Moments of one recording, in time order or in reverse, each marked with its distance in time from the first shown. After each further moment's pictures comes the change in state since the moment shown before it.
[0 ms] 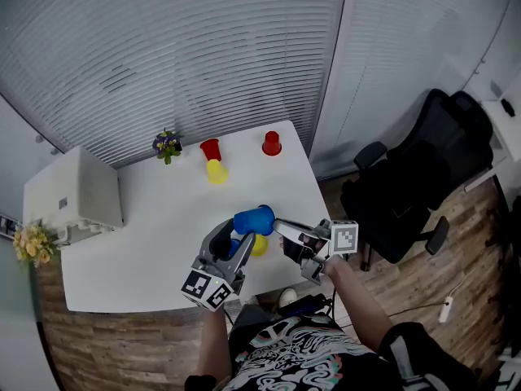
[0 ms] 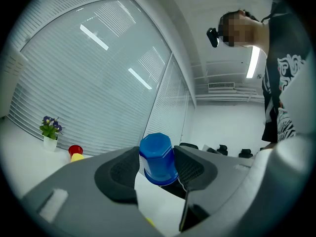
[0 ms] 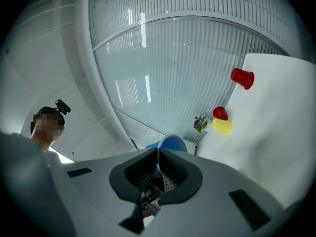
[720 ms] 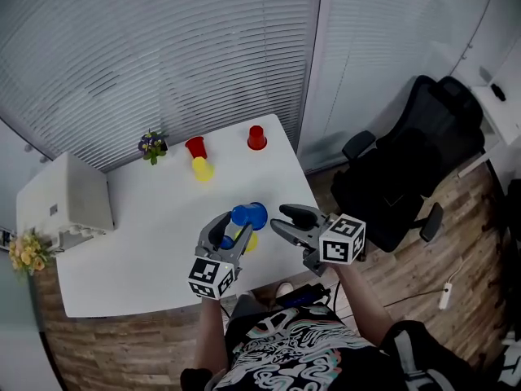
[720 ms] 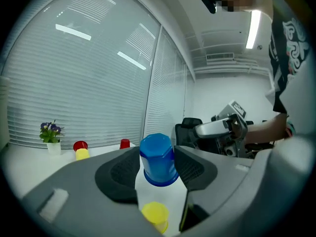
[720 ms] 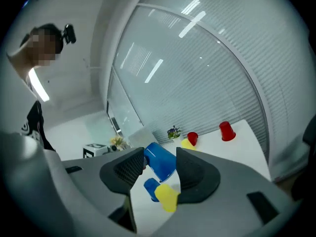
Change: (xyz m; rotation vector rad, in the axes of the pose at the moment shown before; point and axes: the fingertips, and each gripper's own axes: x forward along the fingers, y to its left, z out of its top) left arm 0.029 0.003 -0.048 0.170 0.263 0.048; right arm -0.040 -0.009 0.009 -0.592 0.151 -0.404
